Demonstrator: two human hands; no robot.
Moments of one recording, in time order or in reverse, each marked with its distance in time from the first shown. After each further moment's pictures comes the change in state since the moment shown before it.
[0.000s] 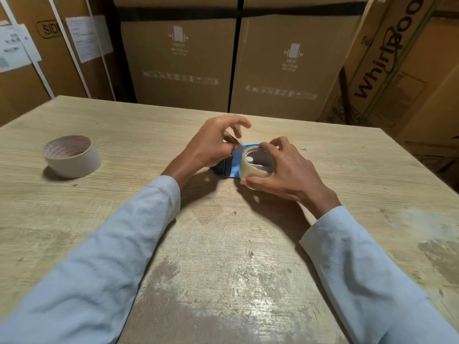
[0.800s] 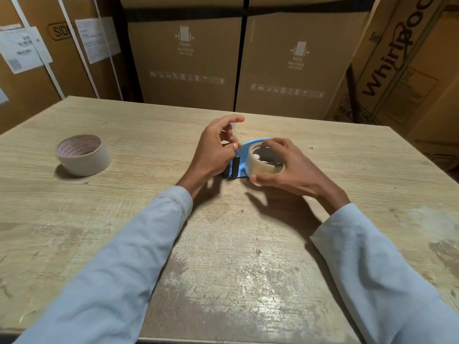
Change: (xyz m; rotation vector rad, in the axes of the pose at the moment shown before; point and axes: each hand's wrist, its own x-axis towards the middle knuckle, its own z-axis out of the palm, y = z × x) left_hand -0.021 -0.002 0.012 -0.144 0.244 -0.056; right_hand 0.004 0.004 -0.003 0.292 -0.125 0.039
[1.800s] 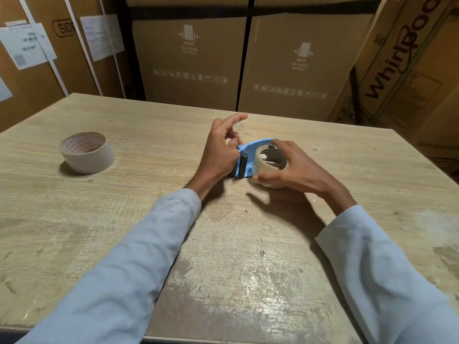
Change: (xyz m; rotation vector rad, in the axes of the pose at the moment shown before) left_hand -0.002 -0.007 0.010 -0.044 0.091 -0.034; right_hand 0.008 -0.002 -0.002 0.035 -0.054 0.074
